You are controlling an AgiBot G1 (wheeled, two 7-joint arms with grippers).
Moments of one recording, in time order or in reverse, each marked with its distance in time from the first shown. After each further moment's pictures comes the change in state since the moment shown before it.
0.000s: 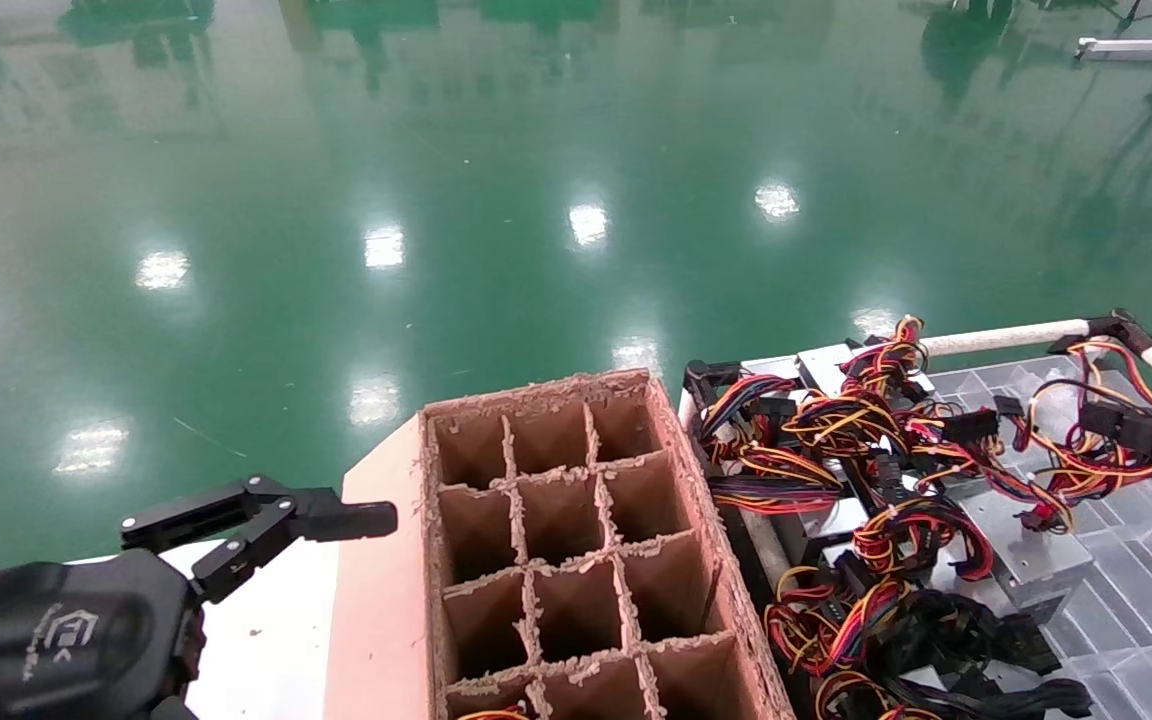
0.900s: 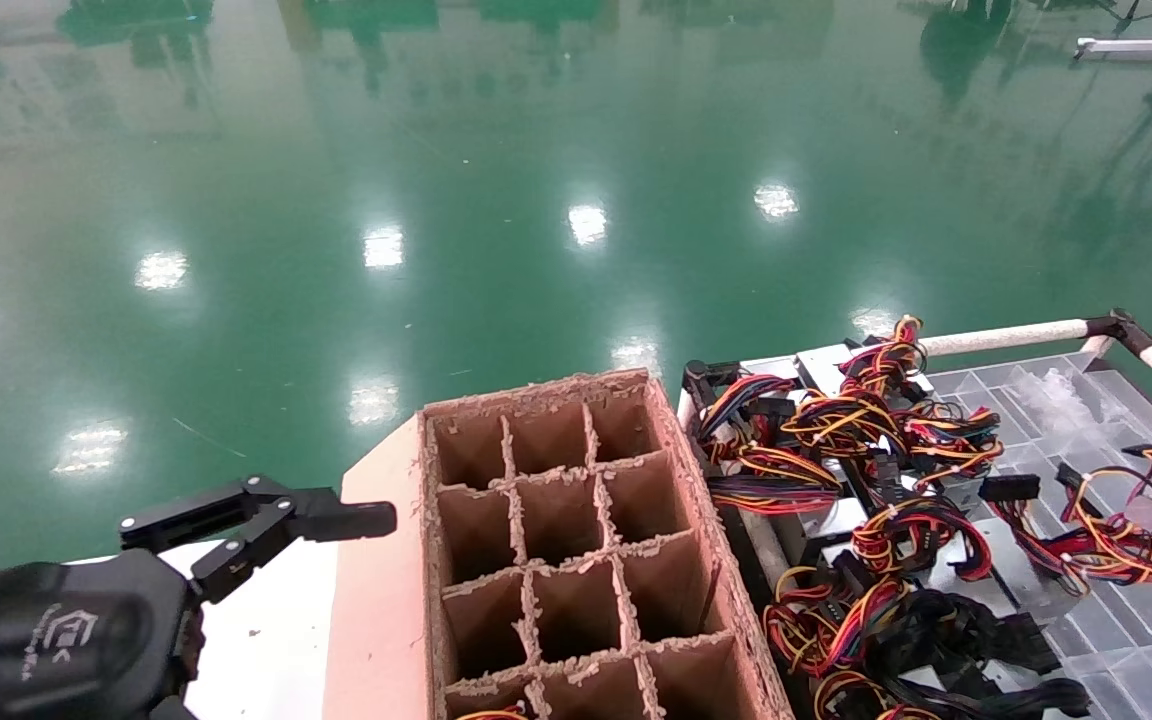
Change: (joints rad) left arm 0.000 0.000 0.000 0.000 0.000 0.000 0.000; right arm -0.231 0.054 0.320 -0.396 0.062 0.010 -0.186
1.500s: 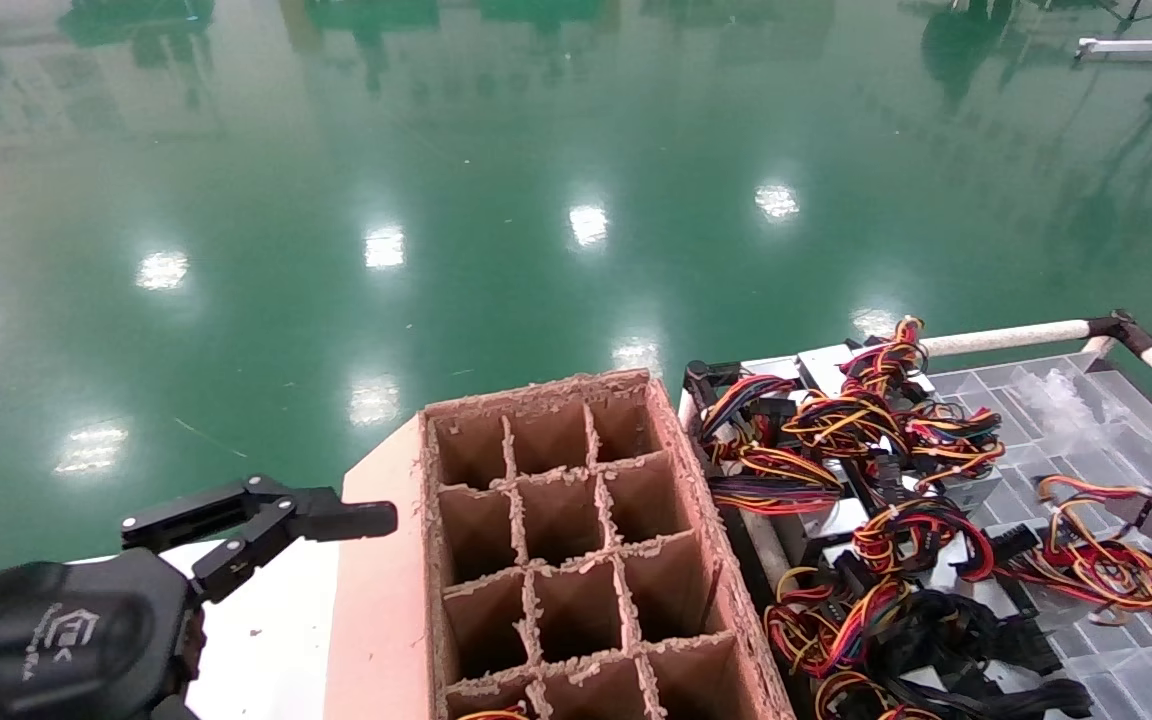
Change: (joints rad) left arm 0.000 0.000 0.000 0.000 0.000 0.000 0.000; right arm 0.138 0.008 -0.069 0.041 -0.128 0.008 -0.035
